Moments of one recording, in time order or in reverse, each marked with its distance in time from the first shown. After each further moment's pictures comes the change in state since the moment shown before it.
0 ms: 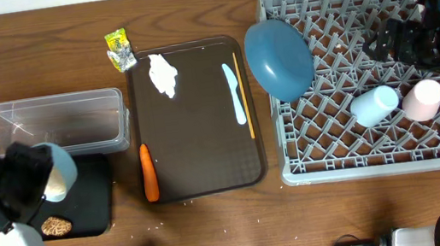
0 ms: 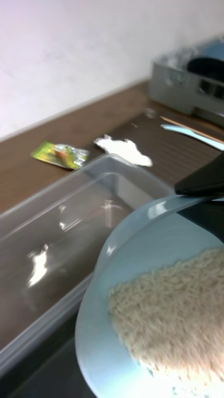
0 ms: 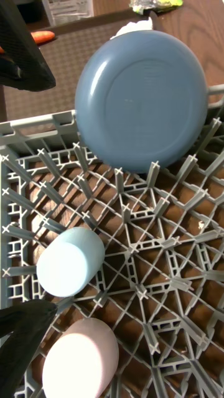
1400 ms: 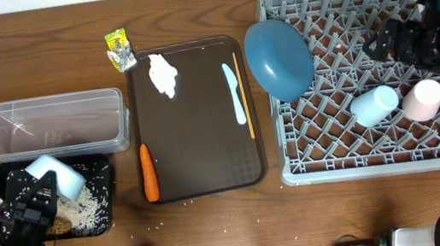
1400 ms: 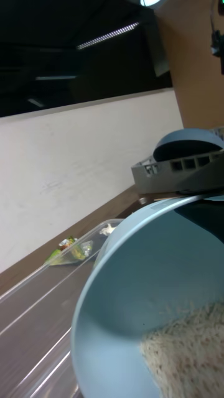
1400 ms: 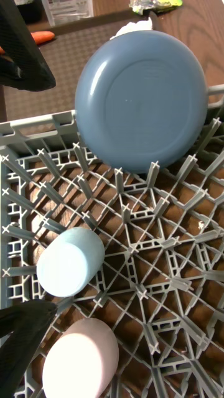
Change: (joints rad) left arm 0.439 0.170 -0.443 0.415 0.867 0.423; right arm 0.000 0.000 0.000 0.000 0.000 0.001
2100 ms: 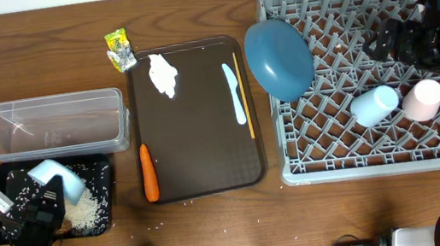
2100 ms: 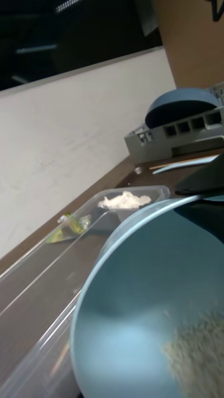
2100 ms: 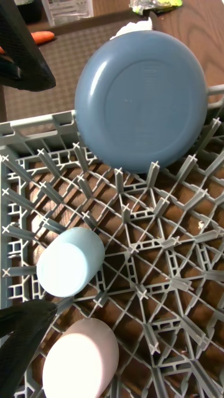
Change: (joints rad) left arm 0.007 0.009 -0.064 0.060 -0.057 0.151; right arm 0.000 0.000 0.000 0.000 0.000 0.000
